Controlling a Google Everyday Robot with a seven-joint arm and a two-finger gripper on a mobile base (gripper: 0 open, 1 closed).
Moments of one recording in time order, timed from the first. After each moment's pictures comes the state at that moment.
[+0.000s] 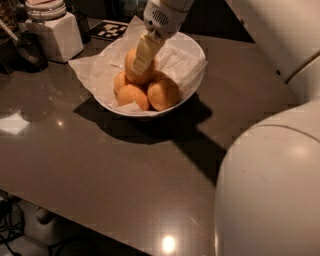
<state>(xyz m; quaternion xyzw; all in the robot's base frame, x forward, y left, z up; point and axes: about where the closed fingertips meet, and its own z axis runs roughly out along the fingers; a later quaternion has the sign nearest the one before) 0.638 0.030 0.948 -0.57 0.79 0.13 0.17</state>
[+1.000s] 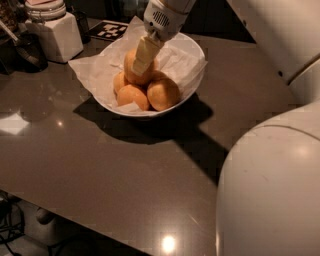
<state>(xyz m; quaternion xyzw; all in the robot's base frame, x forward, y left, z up) 0.631 0.037 0.946 -0.58 0.79 0.15 0.17</state>
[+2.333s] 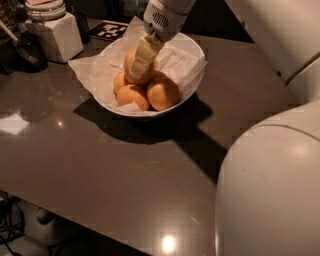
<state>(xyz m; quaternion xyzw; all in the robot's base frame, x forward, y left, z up) 0.631 0.037 0.946 -0.58 0.79 0.15 0.17</state>
